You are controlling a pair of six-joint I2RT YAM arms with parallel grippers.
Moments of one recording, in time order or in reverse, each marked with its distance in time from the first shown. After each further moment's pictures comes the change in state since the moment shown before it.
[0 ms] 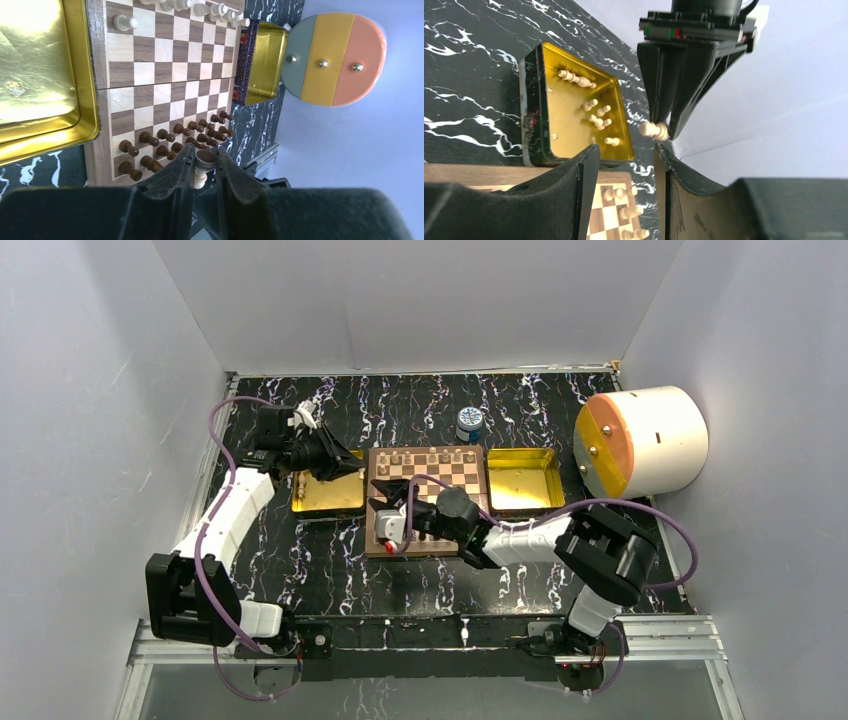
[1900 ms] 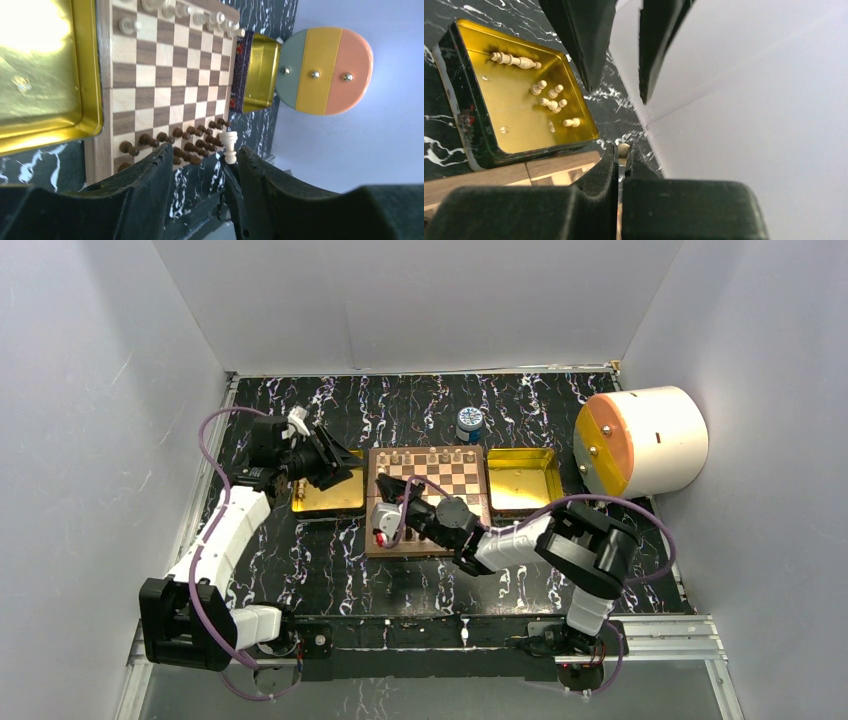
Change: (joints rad) left arm 0.005 -0.122 -0.131 0.095 -0.016 -0.095; right arm 0.042 0.123 -0.009 0.260 0.256 -0.093
